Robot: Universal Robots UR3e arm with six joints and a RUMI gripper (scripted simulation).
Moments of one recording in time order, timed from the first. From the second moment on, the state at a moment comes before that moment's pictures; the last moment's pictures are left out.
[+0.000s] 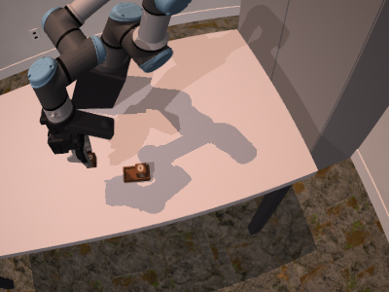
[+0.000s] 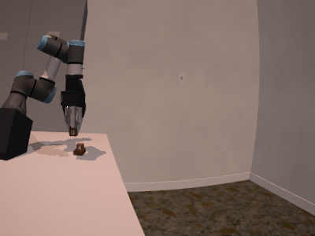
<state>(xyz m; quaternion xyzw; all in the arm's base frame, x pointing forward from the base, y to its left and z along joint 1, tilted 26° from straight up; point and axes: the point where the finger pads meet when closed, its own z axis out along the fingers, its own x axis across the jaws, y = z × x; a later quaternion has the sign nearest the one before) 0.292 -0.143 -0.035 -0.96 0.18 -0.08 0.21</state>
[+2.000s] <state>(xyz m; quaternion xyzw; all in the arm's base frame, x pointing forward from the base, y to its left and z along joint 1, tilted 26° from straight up) 0.320 -0.044 -0.023 -0.96 0.18 -0.07 0.22</state>
